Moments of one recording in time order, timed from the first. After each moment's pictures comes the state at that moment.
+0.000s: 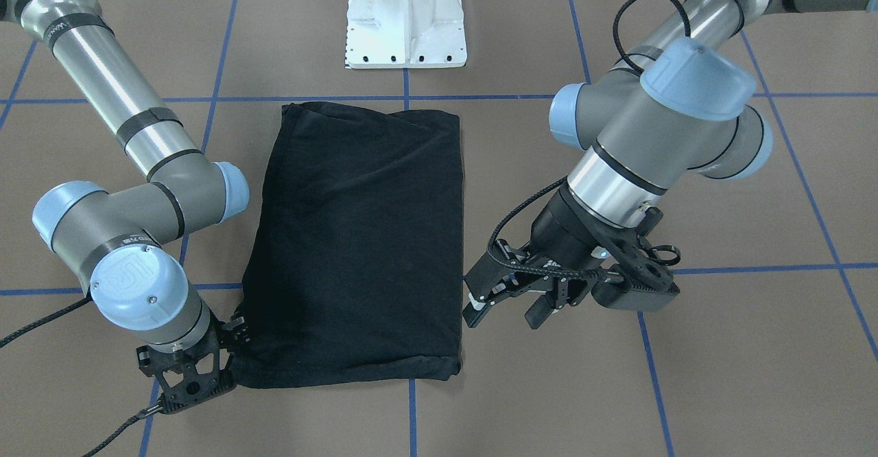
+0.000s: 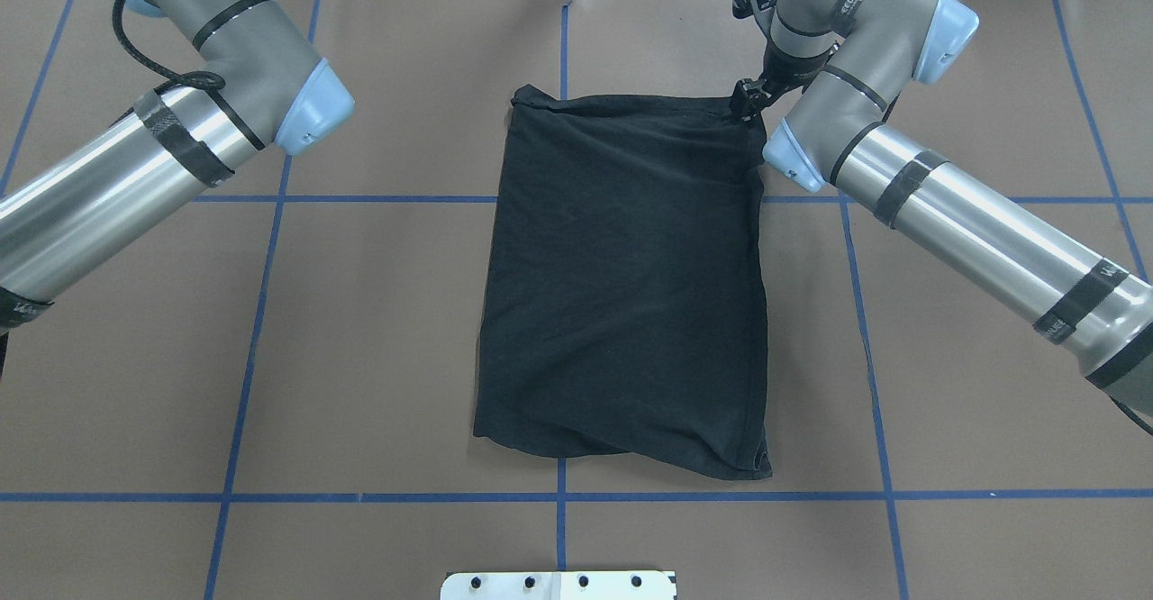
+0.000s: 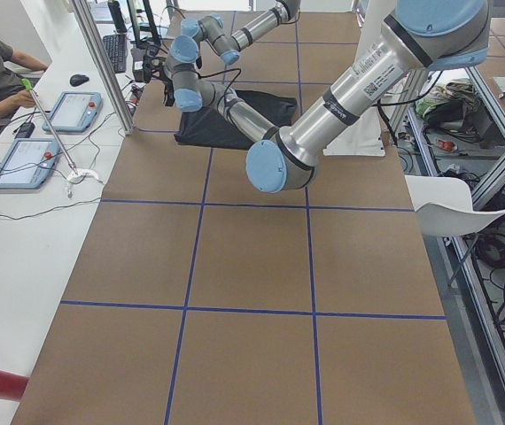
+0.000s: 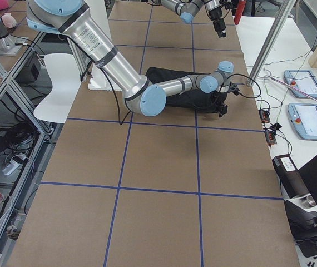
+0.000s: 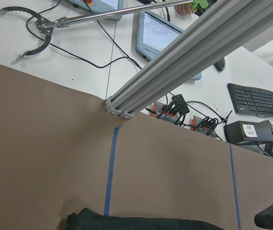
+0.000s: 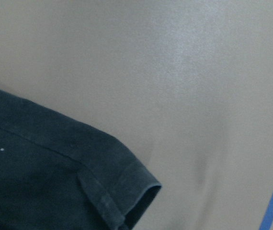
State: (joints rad) left arm -0.96 -2.44 -1.28 -2.34 -2.02 -1.41; right arm 0.93 -0.73 0.96 -1.32 2.01 0.41
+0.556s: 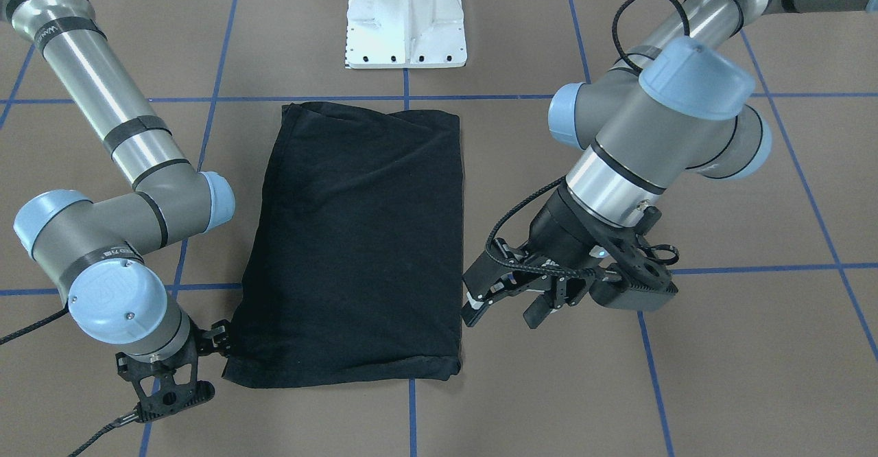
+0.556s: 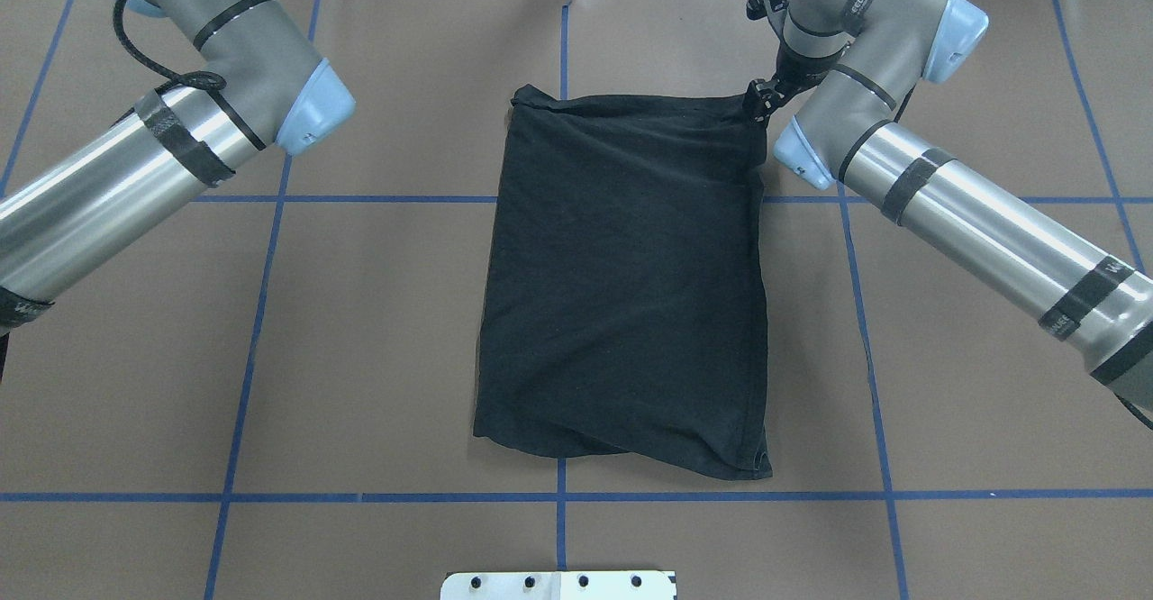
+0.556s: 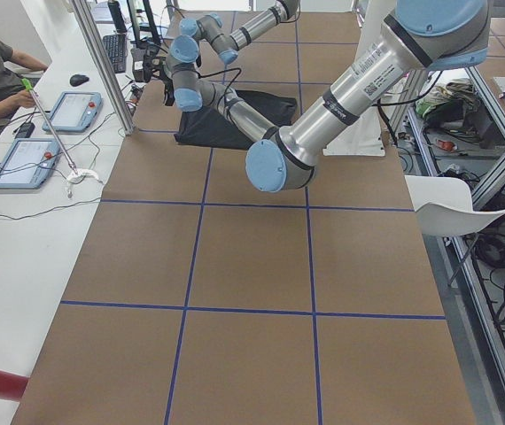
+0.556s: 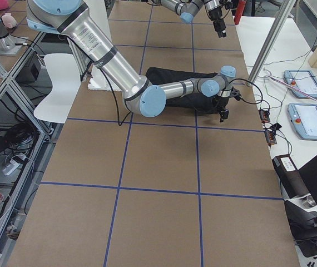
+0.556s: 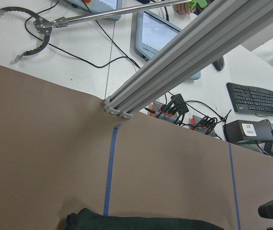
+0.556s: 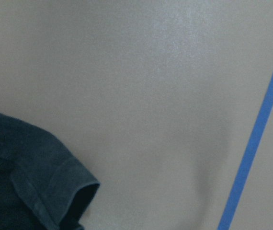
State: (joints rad) left arm -0.95 -2.44 -1.28 -2.34 -2.02 -1.41; right arm 0.94 -0.74 0.93 -1.33 2.02 0.41
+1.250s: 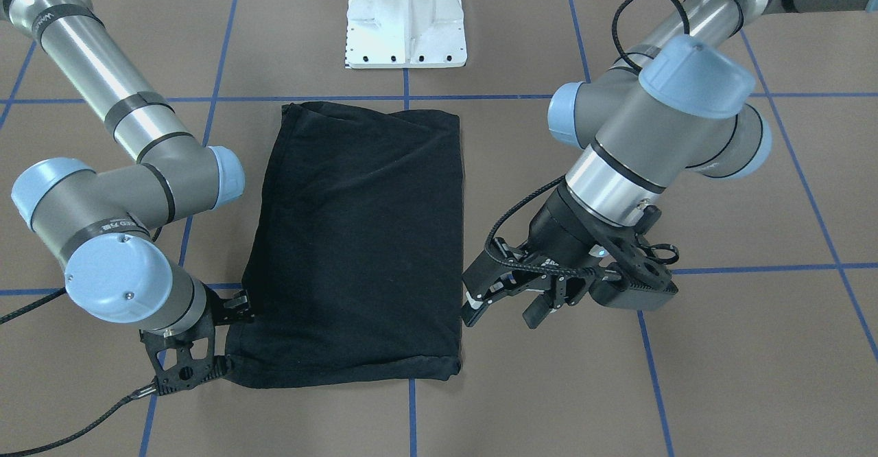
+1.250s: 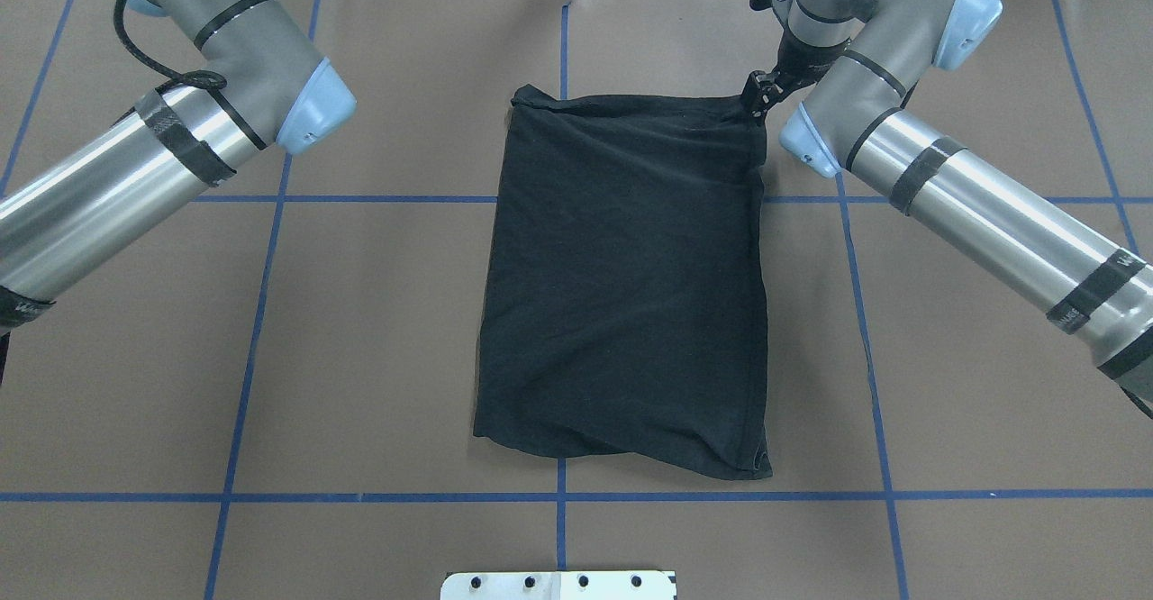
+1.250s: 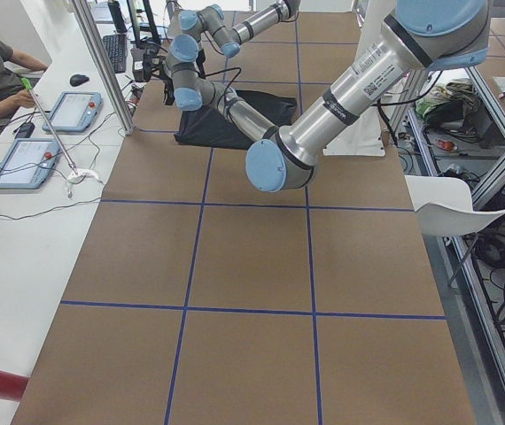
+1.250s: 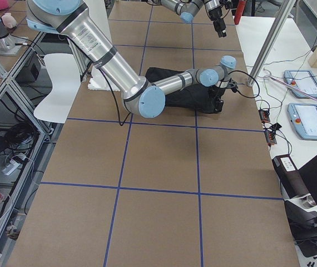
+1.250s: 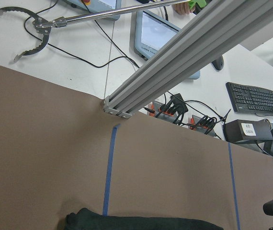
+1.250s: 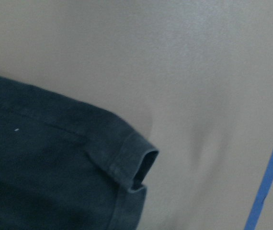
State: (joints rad) left arm -0.96 -2.44 -1.28 -2.34 -2.02 -1.41; right arm 0.93 -0.75 1.14 -1.55 2.17 0.48
